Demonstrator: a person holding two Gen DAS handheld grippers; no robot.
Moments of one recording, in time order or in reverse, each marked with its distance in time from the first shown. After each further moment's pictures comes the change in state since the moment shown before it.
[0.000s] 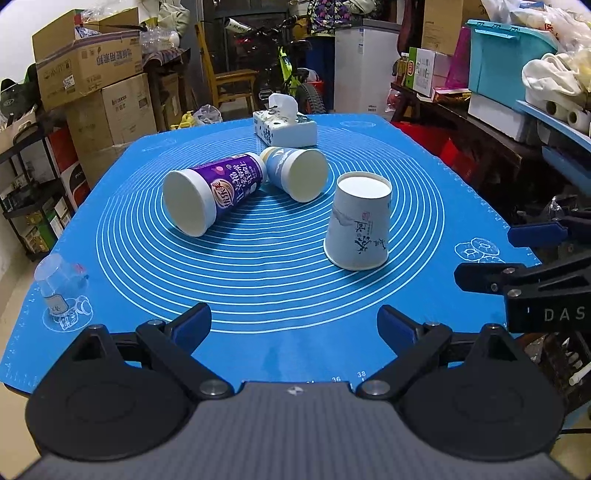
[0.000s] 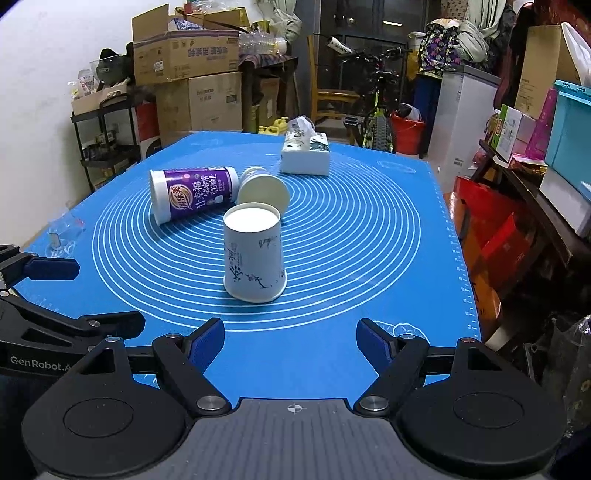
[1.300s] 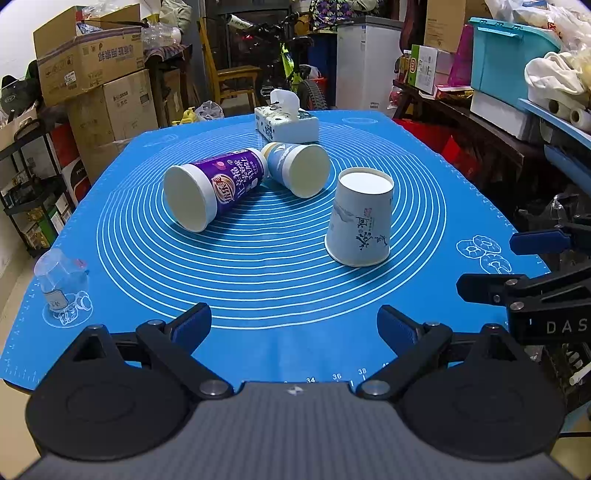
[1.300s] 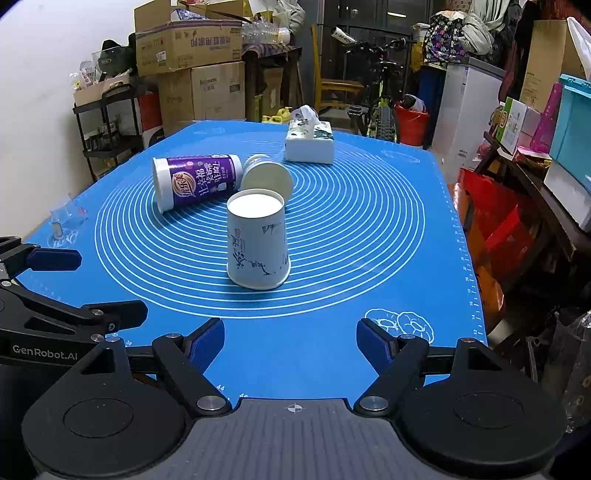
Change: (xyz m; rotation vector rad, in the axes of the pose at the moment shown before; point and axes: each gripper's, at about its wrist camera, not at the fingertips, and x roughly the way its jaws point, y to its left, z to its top) left arm 0.001 0.000 -0.002 -0.010 0.010 0.002; right arm 0.004 -0.002 -0.003 -0.007 0.034 0.011
